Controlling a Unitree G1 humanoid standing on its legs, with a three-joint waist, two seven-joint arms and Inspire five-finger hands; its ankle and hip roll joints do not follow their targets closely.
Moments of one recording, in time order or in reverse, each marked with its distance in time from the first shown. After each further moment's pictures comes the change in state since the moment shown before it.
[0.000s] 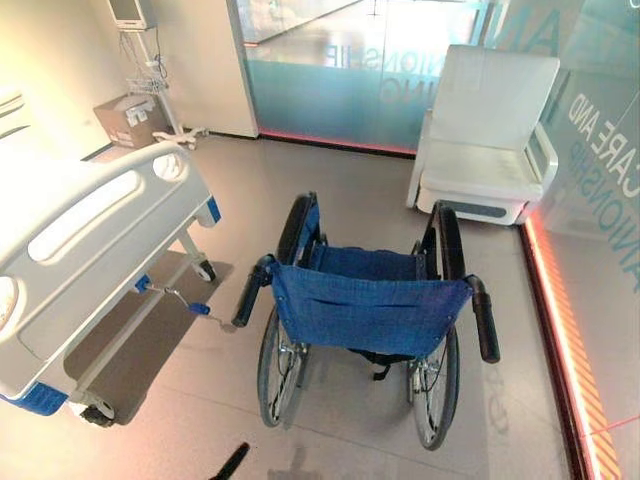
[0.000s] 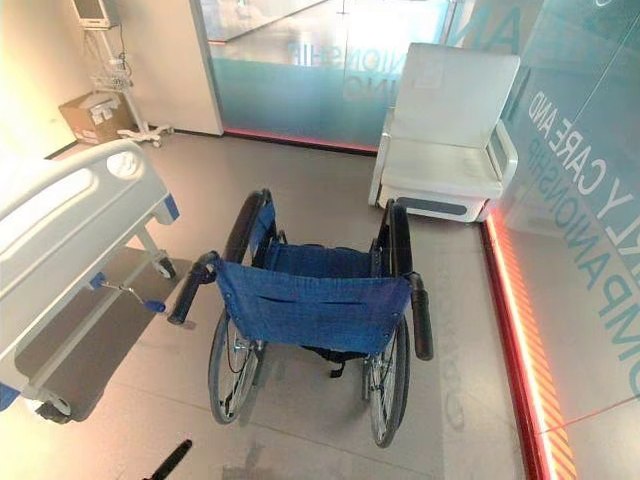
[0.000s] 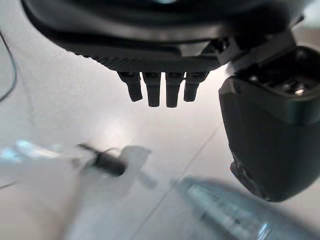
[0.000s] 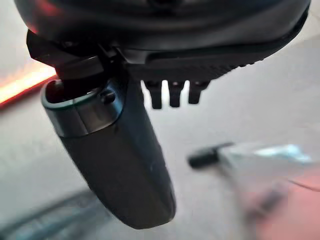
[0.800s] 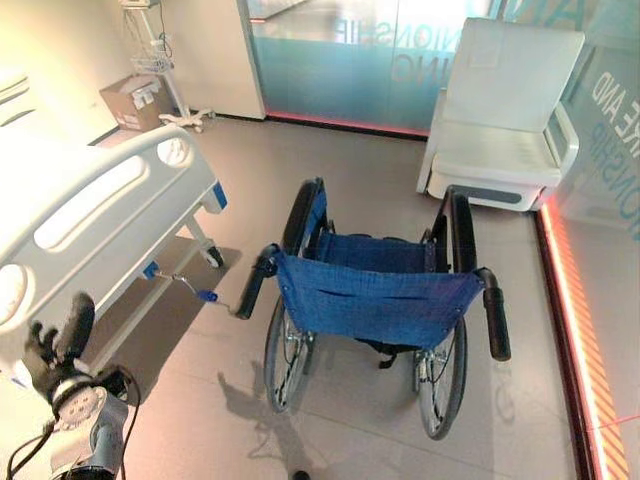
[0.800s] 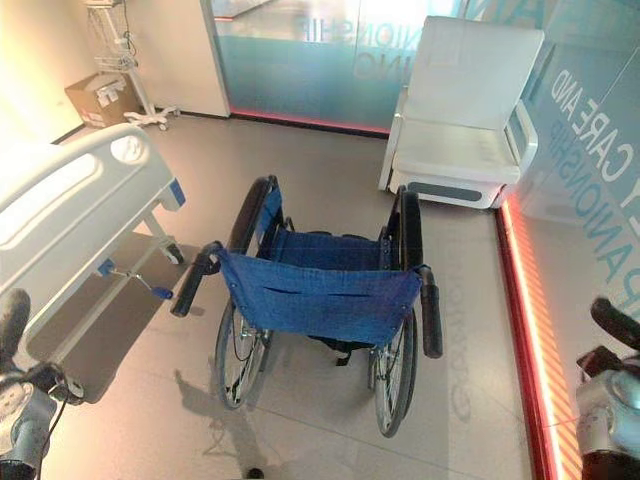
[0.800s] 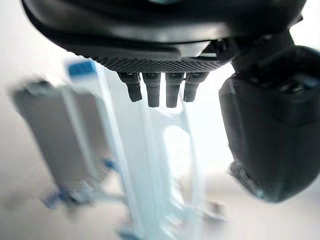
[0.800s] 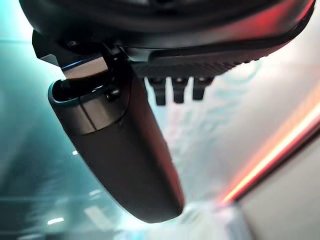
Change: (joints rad) left arm 0.096 0.276 0.319 -1.067 -0.039 -0.096 0.243; right arm 0.106 -0.208 -0.406 -1.282 -0.107 -0.173 -0.352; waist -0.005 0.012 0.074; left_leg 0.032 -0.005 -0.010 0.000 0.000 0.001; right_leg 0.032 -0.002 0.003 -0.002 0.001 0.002
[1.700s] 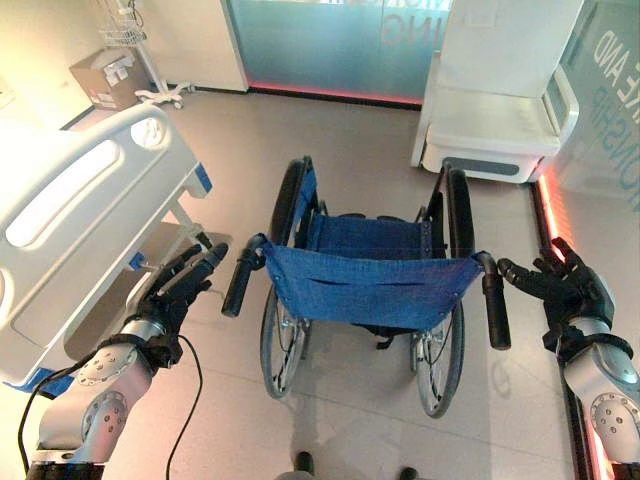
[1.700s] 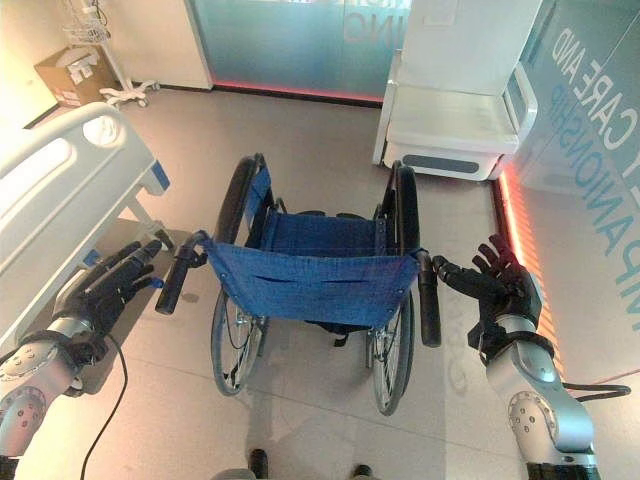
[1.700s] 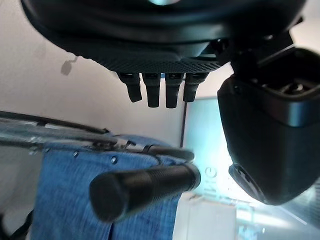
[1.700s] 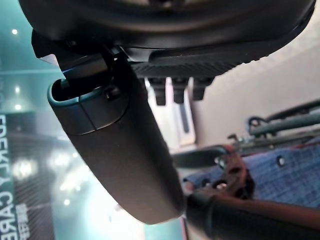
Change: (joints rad) left arm -0.015 0.213 -0.127 -0.263 -0.186 0.479 -0.506; right arm -0.024 -0.115 0.226 -0.197 0.315 0.293 0.212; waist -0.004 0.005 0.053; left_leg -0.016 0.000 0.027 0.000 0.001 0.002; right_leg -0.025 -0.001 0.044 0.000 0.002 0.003
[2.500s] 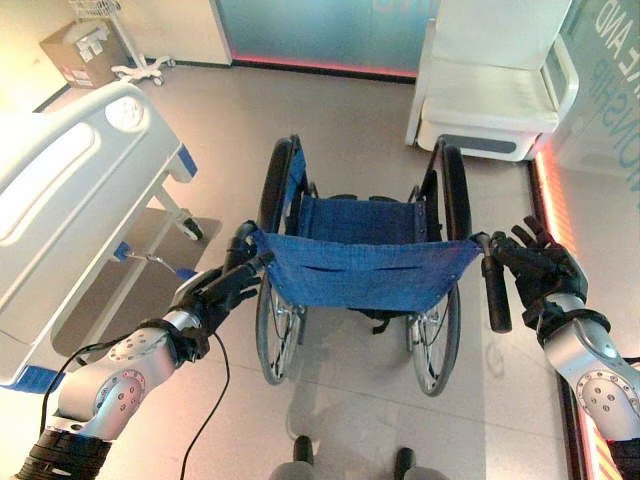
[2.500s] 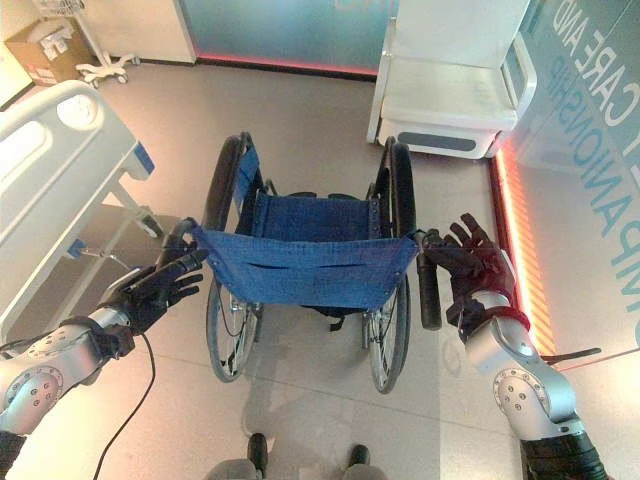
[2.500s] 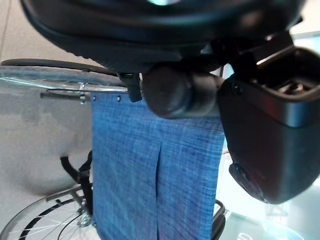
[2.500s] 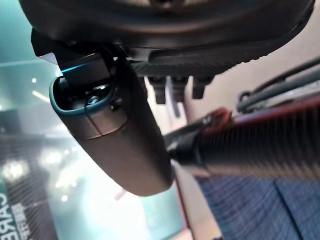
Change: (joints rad) left arm -0.119 0.101 -0.194 0.001 -0.108 0.079 -0.006; right arm -0.120 -0.098 0.186 -0.025 0.154 -0.094 -0.096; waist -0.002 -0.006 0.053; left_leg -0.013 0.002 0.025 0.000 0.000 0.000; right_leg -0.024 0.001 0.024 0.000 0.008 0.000
